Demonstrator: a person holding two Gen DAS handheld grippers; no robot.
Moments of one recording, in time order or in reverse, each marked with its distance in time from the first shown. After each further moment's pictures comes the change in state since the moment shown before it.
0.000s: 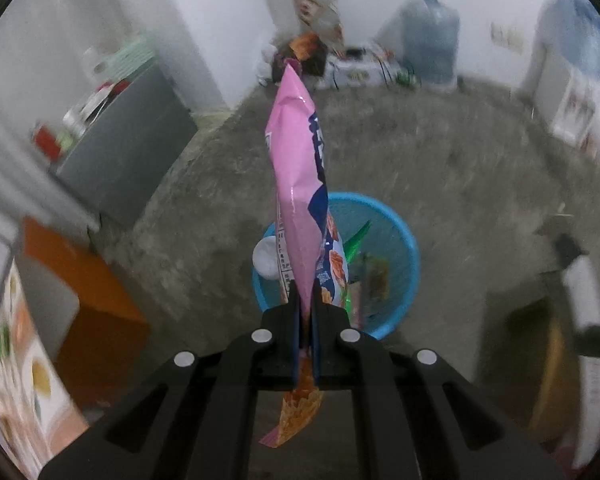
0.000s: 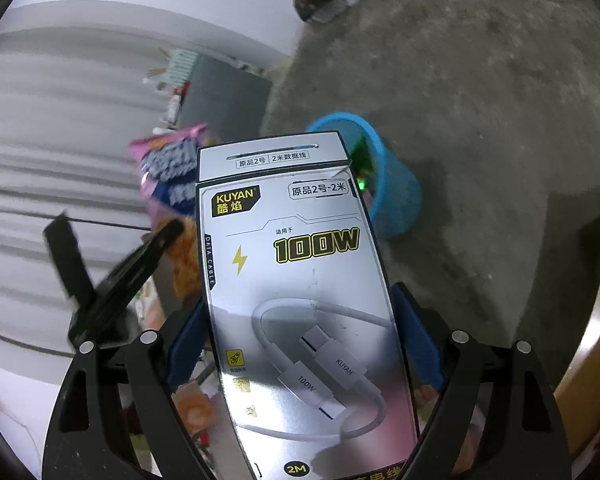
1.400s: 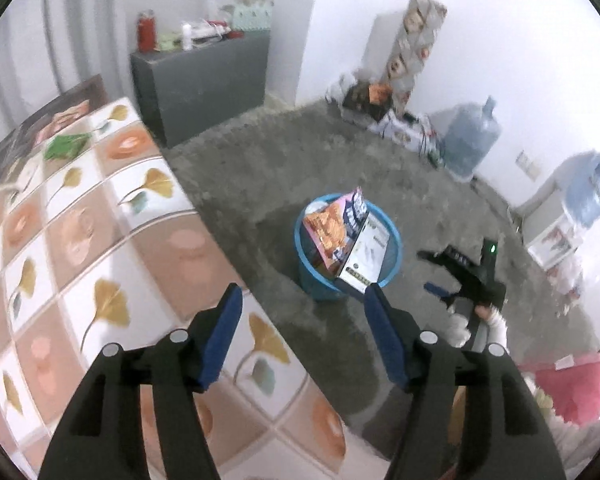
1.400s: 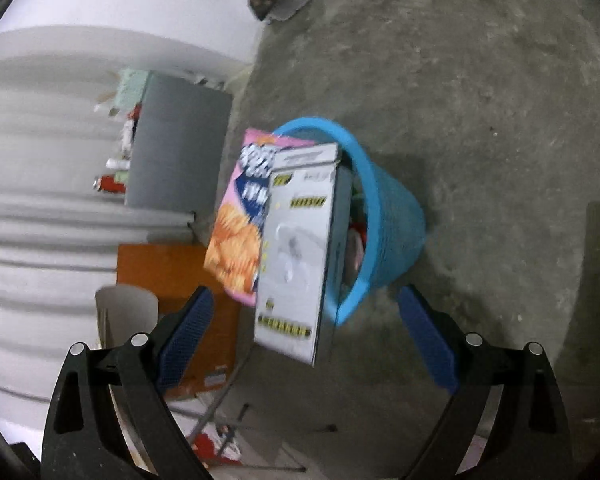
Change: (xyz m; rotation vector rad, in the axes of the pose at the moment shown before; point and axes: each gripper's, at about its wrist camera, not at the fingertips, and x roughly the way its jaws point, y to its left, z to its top) left arm -0.192 0.126 -0.169 -0.548 -0.103 -0.154; right arm 0.098 -0.023 0.043 0.077 -0.050 -0.049
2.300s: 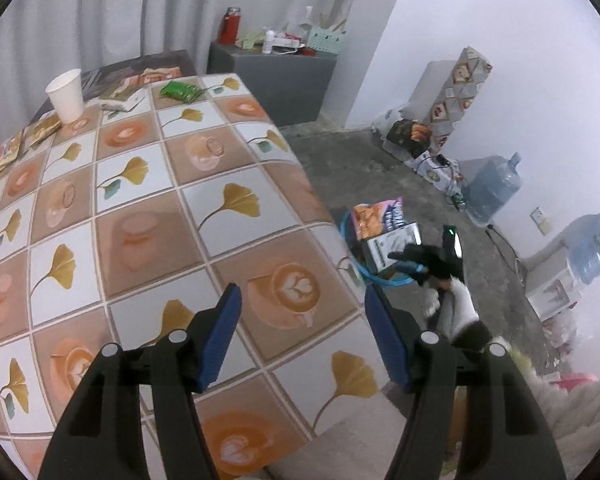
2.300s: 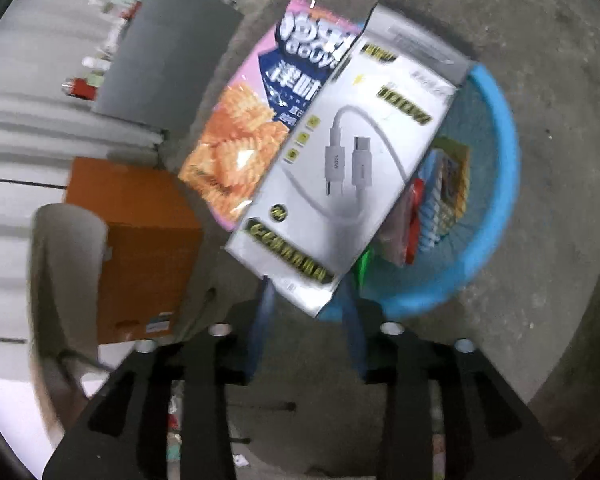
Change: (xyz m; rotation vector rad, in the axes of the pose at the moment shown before) left arm -0.082 0.070 -0.090 -0.196 -0.092 0.045; right arm 0.099 0.057 -0.022 -0.197 0.170 -0.165
